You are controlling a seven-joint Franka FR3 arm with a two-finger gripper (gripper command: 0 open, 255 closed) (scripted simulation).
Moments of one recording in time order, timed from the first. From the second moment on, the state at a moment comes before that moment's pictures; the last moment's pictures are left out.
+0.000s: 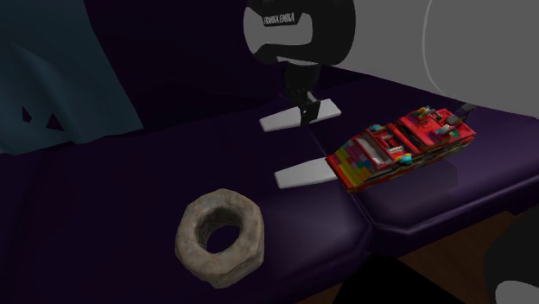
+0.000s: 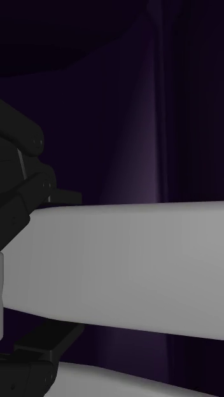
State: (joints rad) arm 0.01 0.49 -0.63 -1.60 0.29 1.95 -1.70
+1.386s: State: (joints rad) arm 0.01 0.42 -0.65 -1.41 0.24 1.71 -1.66
